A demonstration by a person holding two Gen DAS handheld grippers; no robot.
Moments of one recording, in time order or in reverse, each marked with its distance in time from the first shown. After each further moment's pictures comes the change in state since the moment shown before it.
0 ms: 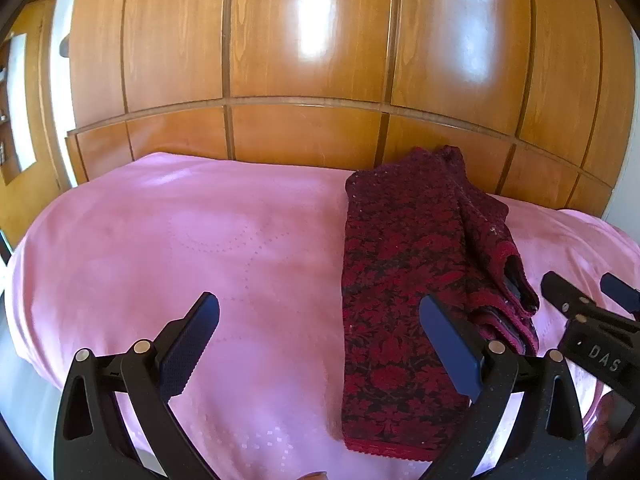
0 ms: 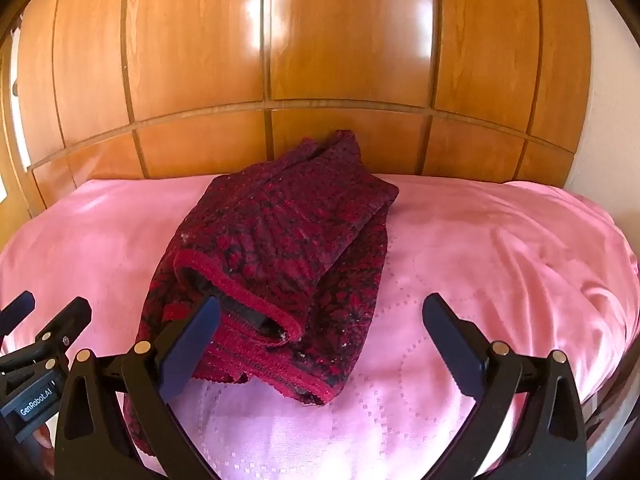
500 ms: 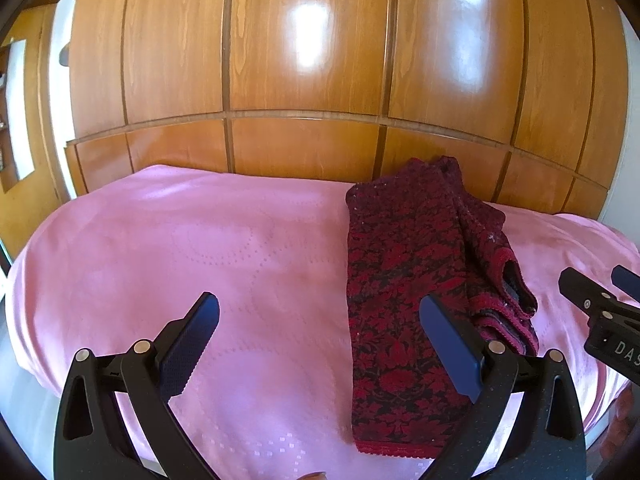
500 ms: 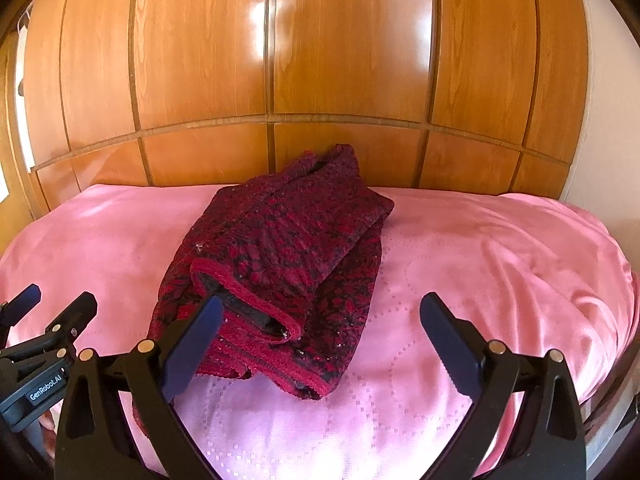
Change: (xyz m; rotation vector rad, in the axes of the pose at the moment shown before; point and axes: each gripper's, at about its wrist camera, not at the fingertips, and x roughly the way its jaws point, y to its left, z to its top) left arm -0.007 0.008 -0.004 0.005 -0.049 -0.013; right arm -0.026 0.004 0.005 -0.023 -0.031 -0.003
